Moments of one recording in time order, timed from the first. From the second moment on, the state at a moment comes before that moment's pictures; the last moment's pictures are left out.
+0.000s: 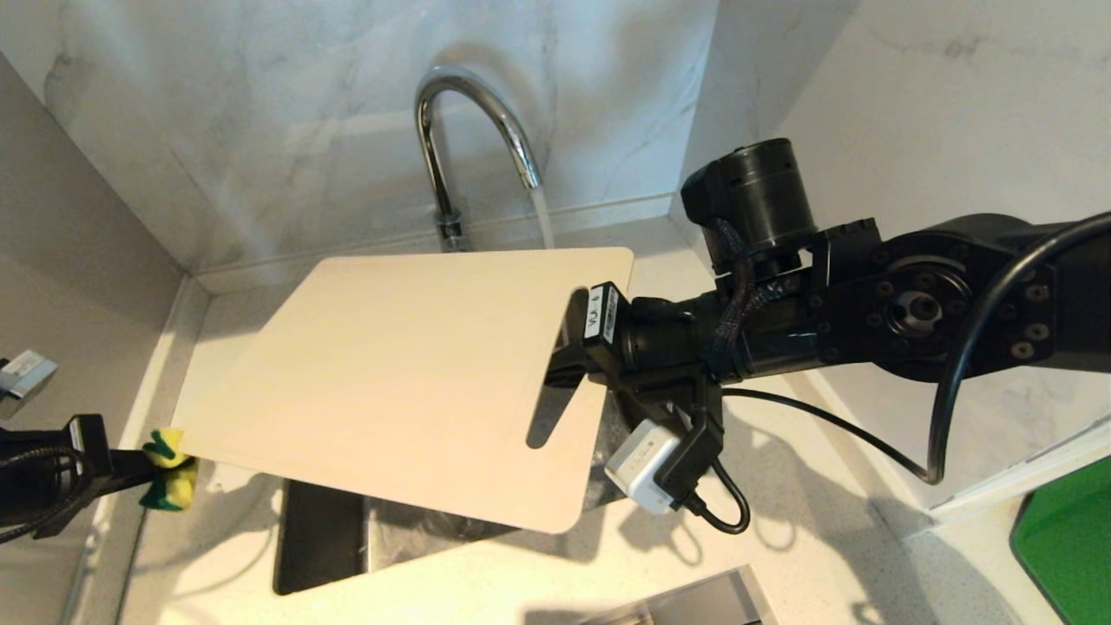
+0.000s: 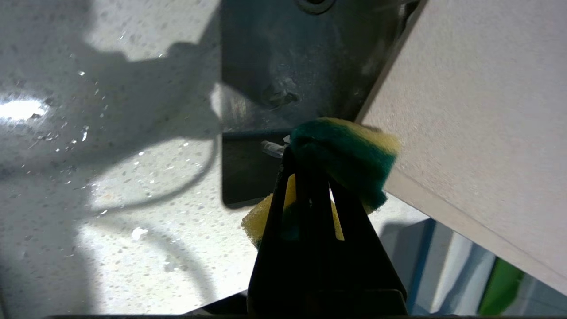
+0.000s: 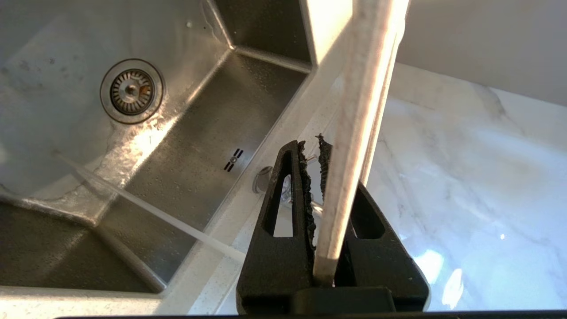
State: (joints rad) left arm 0.21 1.37 -0.69 -0.02 -0.57 -0.42; right arm 0.56 1.76 -1.42 0.19 0.53 -2.34
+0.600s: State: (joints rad) left arm 0.25 1.35 -0.79 0.02 -0.61 -0.44; right arm 0.55 1.75 -1.41 0.19 0.53 -2.34
